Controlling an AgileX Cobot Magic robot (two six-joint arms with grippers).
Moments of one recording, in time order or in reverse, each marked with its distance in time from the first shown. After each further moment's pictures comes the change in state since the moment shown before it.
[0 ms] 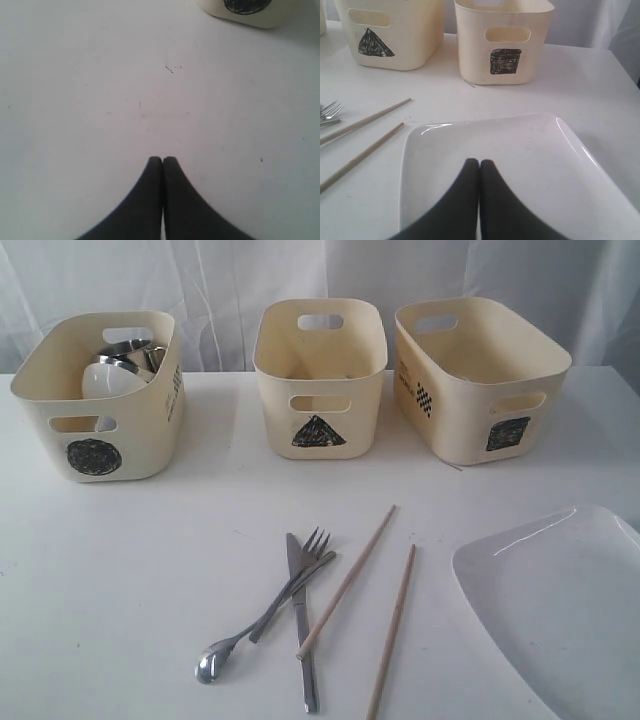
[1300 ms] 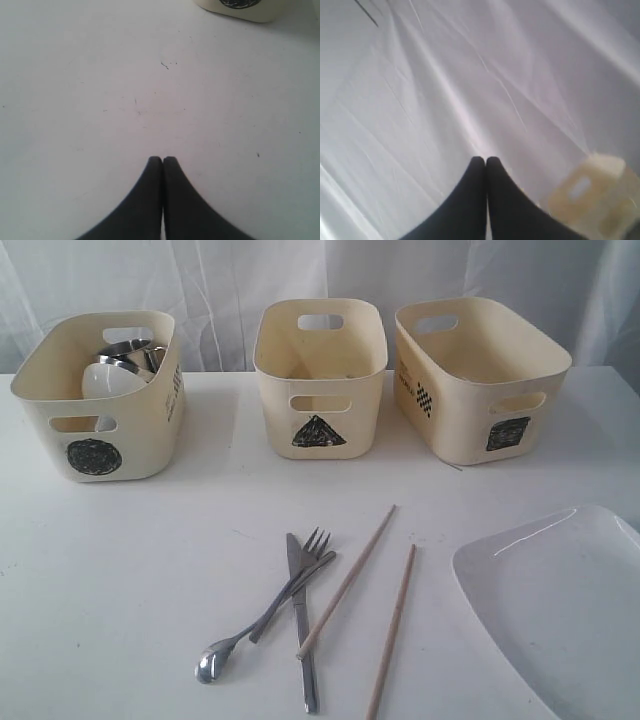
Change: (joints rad) left arm 0.000 0.000 -0.002 -0.019 0.010 0.028; right arm 0.000 -0.002 0.000 0.457 -0.740 0.321
